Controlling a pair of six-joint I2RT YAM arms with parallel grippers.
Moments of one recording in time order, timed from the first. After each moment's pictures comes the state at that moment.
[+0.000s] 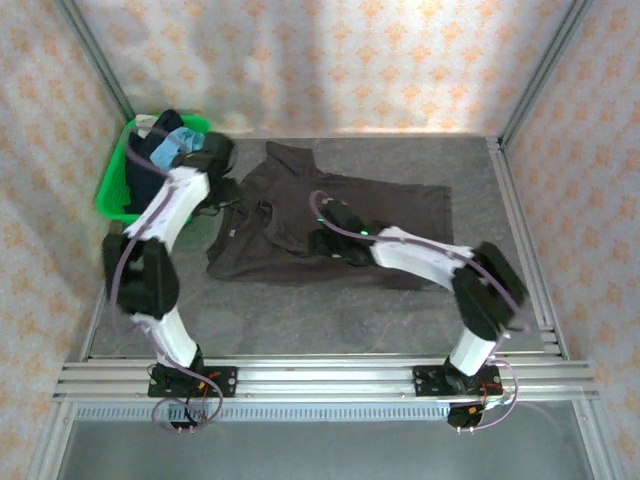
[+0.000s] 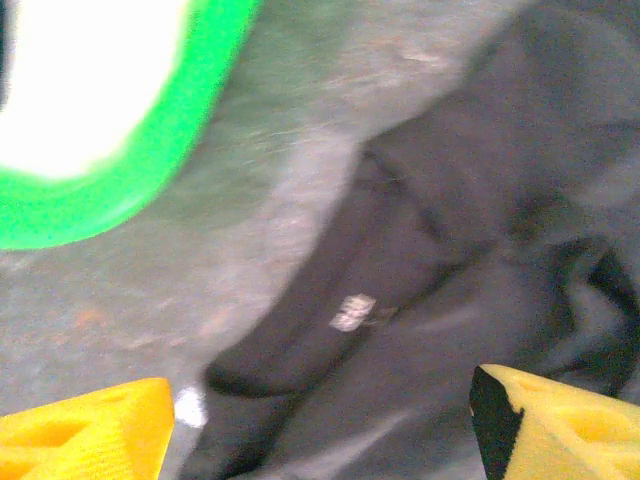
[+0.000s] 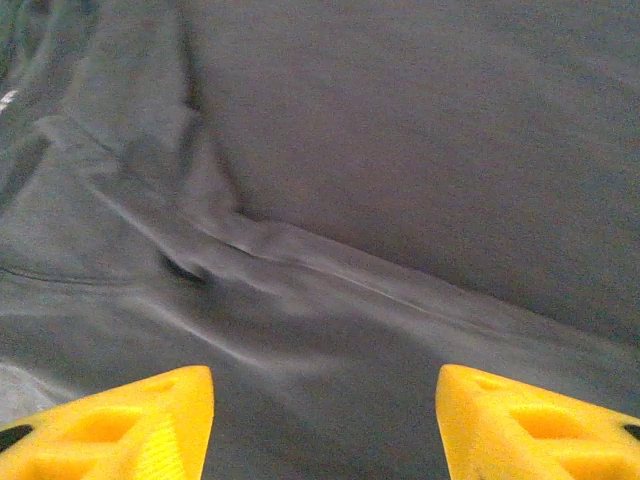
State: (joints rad) left arm -0.06 1.70 1.45 -0.98 -0.23 -0.56; right arm 0.82 1.77 1.24 -0.38 0.11 0.55
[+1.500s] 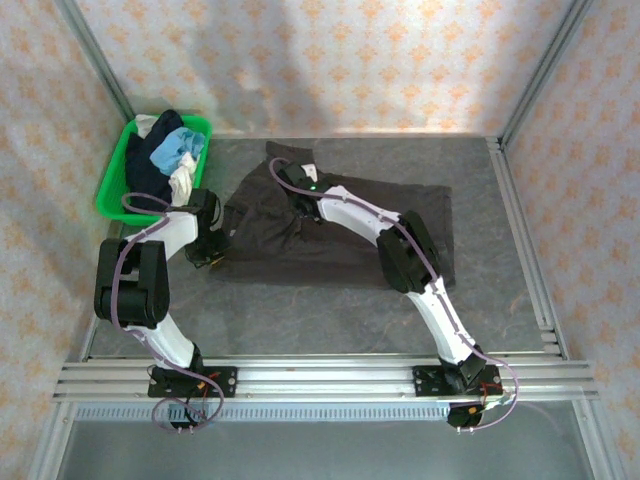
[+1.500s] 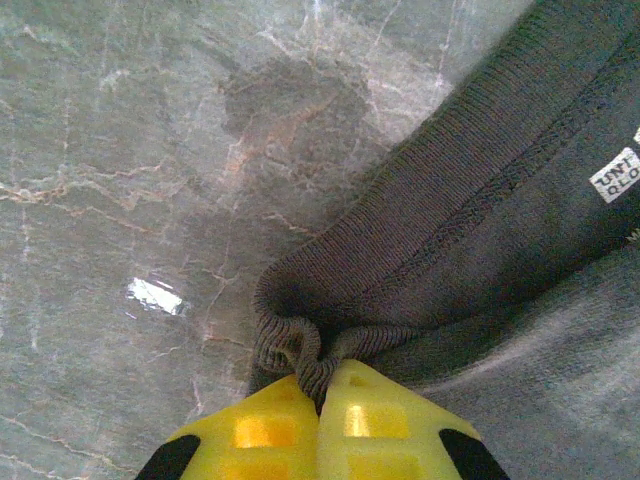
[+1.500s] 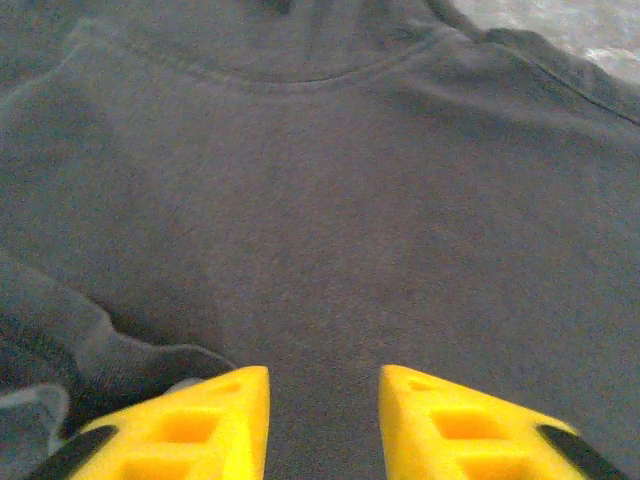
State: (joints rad) left arm 0.03 1.69 0.99 -0.69 -0.03 -0.59; right arm 0.75 2.35 2.03 -0.72 0.38 0.46
